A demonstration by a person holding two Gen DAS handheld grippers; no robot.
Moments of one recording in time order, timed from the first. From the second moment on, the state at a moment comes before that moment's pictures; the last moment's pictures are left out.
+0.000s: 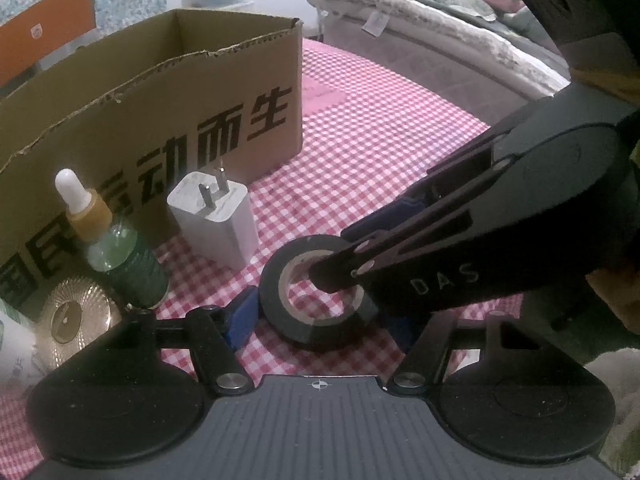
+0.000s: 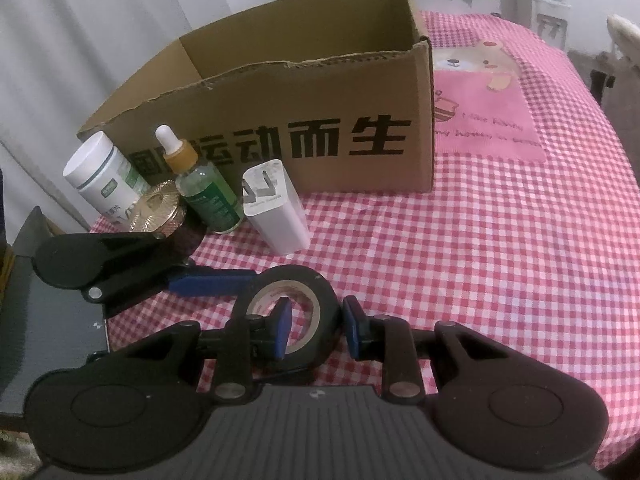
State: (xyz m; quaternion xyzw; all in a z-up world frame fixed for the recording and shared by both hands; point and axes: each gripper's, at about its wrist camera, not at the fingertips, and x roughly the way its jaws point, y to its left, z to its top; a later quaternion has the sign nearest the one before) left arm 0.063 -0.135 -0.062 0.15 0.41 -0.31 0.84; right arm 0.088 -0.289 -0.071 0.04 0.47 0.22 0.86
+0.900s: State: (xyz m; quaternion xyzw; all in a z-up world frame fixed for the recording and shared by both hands) left arm 0.038 -0.107 0.050 0.11 0.29 -0.27 0.91; right arm 0.062 -0.272 0.045 -0.02 0.35 0.24 0.90
